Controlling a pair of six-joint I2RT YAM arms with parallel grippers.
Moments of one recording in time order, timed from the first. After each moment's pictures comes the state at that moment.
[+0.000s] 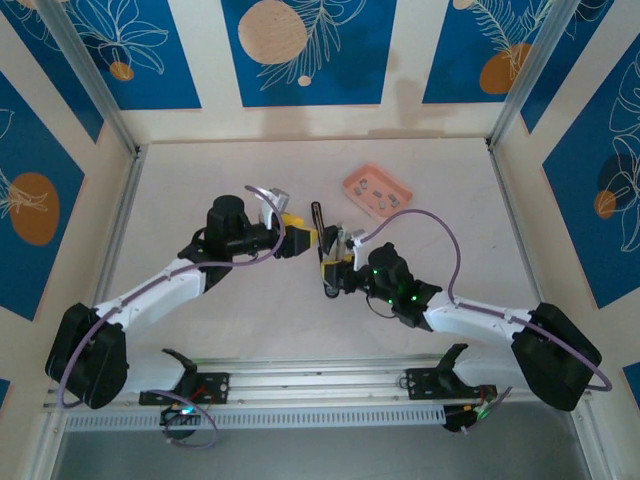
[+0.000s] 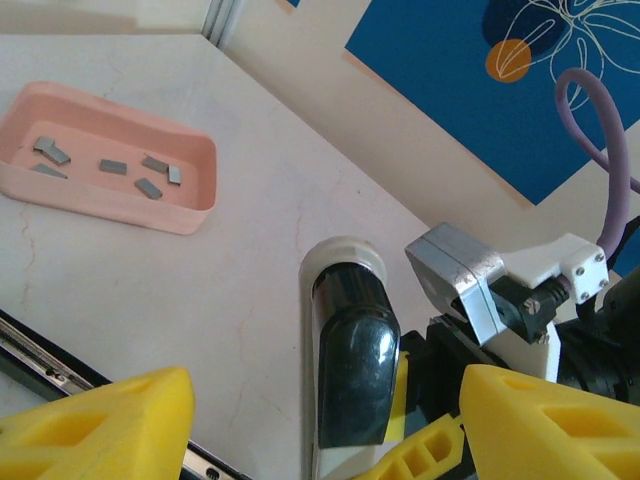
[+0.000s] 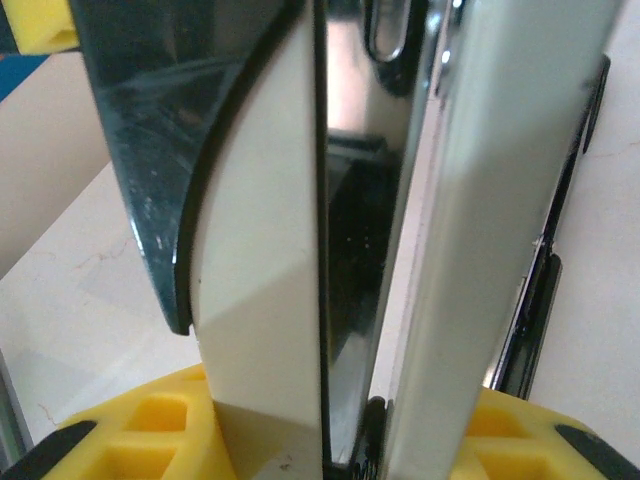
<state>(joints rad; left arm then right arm) -0.54 1.28 0.79 0.20 0.63 -0.35 0.80 1.19 0.45 0.32 -0.07 0.46</state>
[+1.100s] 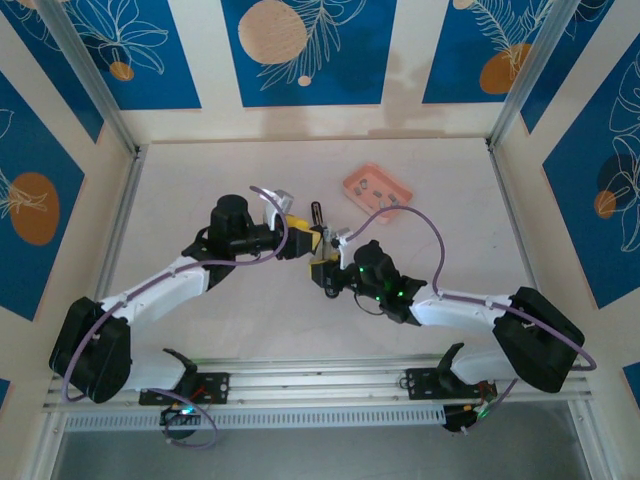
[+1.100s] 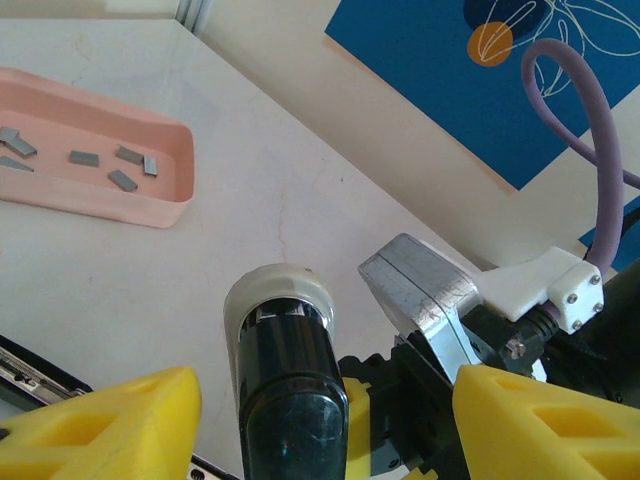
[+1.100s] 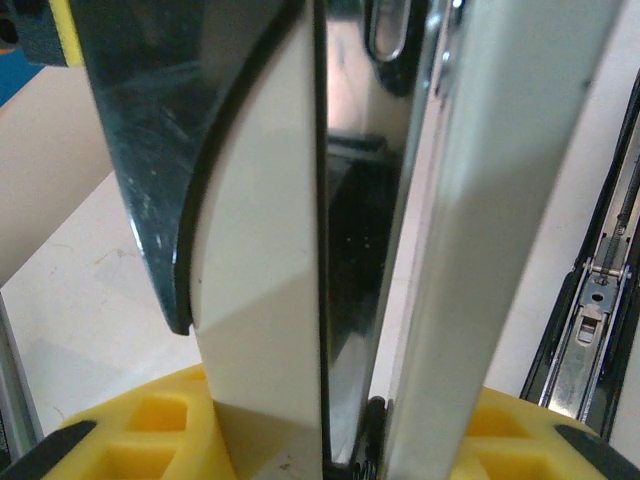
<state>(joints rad) -0.55 1.31 0.80 0.21 0.68 -0.34 0.85 1.30 0.52 0.38 -0.07 0.46</state>
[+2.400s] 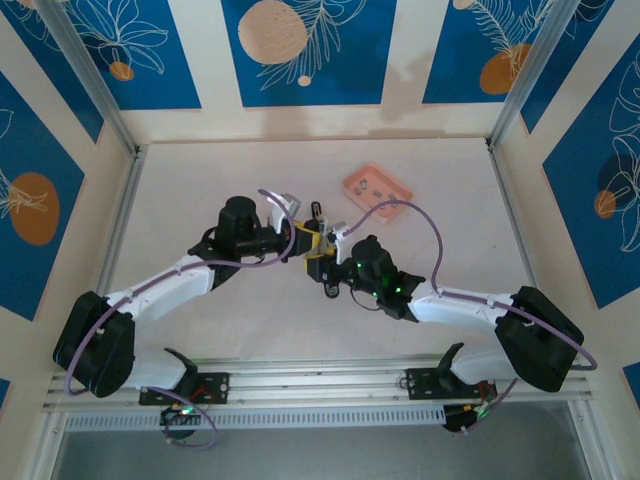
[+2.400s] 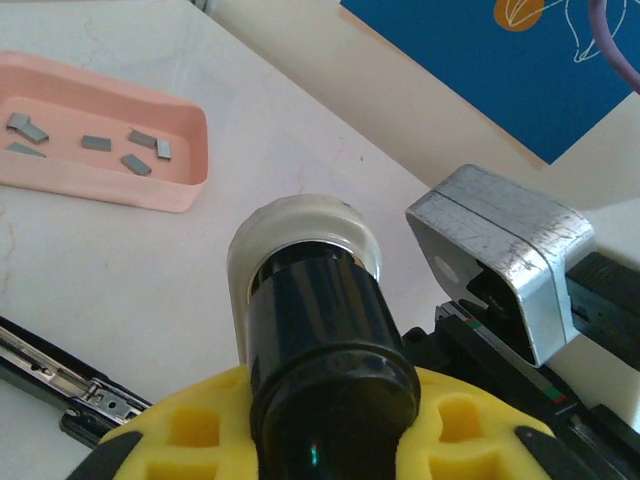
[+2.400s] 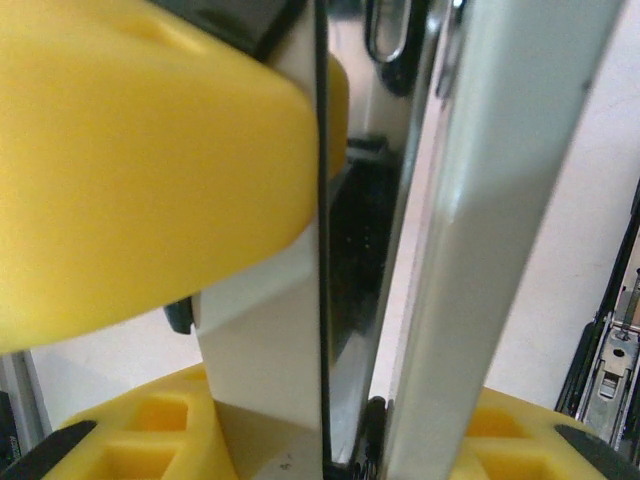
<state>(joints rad) -0.58 1.34 0.81 0.18 0.63 -0.27 0.86 1.31 0.58 0.37 -0.07 0.44</state>
